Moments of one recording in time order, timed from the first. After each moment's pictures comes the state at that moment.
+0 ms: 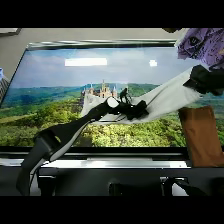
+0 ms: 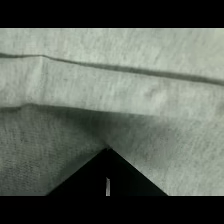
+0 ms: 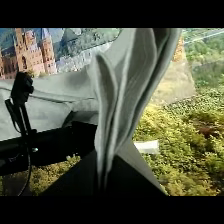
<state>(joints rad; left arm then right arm) -0.77 -2.13 1.83 0.41 -0.70 -1.79 -0.23 -1.19 1.61 -1.13 1.51 1.69</state>
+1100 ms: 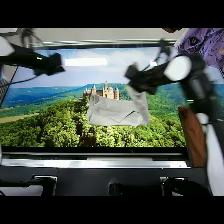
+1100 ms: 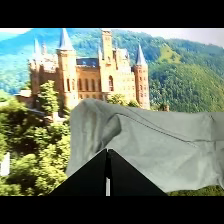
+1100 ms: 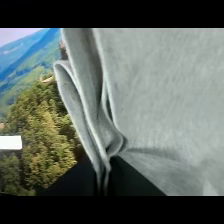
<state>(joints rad) -0.11 -1.55 1.96 1.23 -1.38 -1.79 0.41 -1.36 1.62 -1.31 1.15 2.24</state>
